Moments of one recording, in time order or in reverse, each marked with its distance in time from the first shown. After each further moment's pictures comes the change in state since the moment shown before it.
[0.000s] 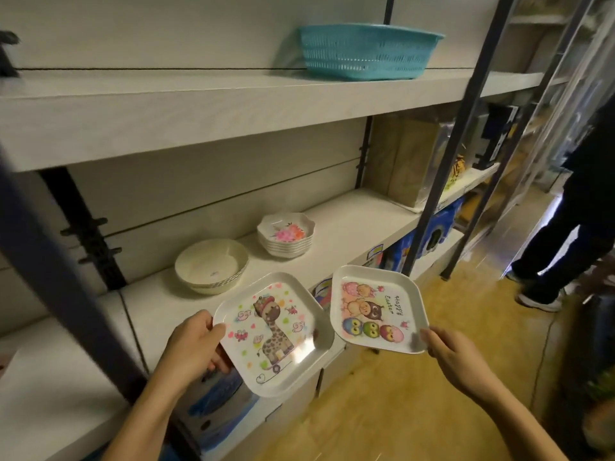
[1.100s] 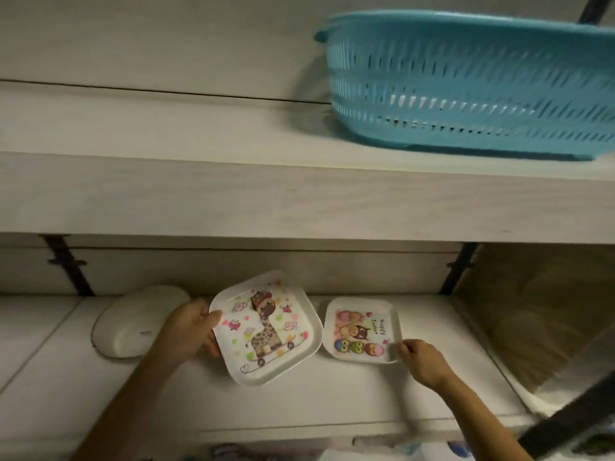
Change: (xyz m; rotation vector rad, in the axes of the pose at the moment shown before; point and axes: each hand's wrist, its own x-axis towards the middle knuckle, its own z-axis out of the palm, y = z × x) left_hand 0.251 0.159 0.123 -0.156 0.551 -0.269; right_hand 0.539 0.017 -0.003 -0.326 -0.501 -0.398
